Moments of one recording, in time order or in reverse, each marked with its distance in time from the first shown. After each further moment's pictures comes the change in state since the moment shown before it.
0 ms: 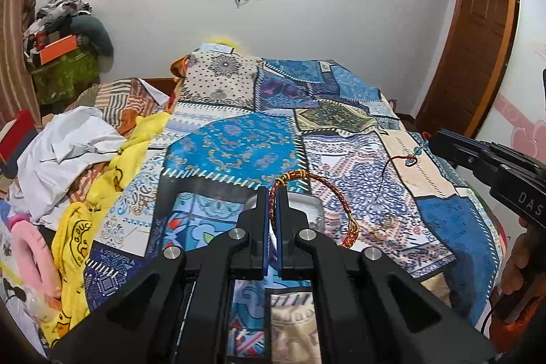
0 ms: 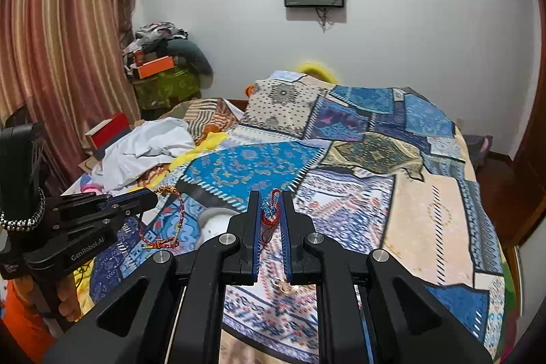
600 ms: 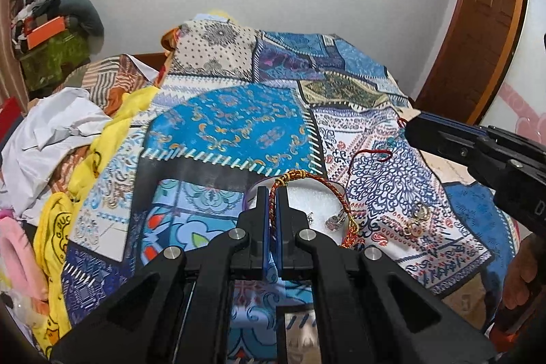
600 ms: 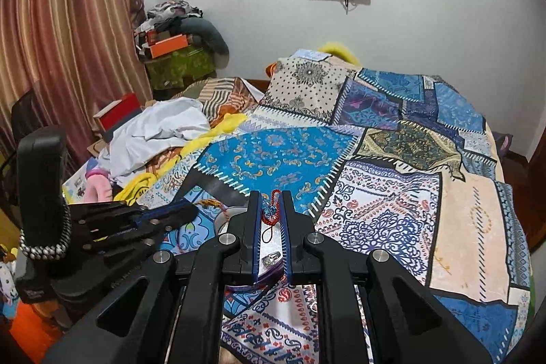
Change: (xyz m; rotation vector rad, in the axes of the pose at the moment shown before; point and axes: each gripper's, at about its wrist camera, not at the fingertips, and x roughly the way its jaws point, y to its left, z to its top) left arm 0.068 0.012 -0.011 0.003 0.105 -0.031; right arm 0.058 0.020 -0.001 -0.017 0.090 0.053
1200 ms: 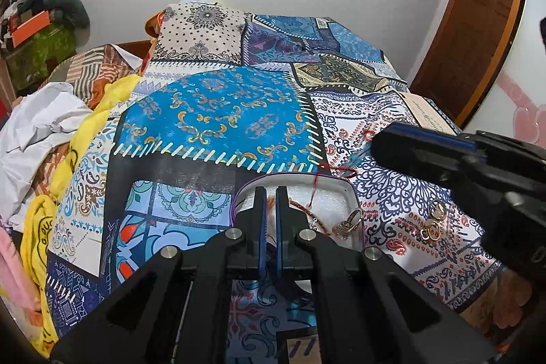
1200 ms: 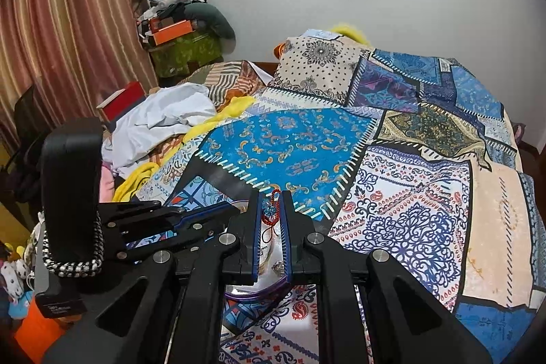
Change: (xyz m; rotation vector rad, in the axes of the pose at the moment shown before) left arm 0.036 0.000 0.003 0.021 0.052 -0.036; right arm 0.035 0.002 -0.005 0.017 0.064 0.048
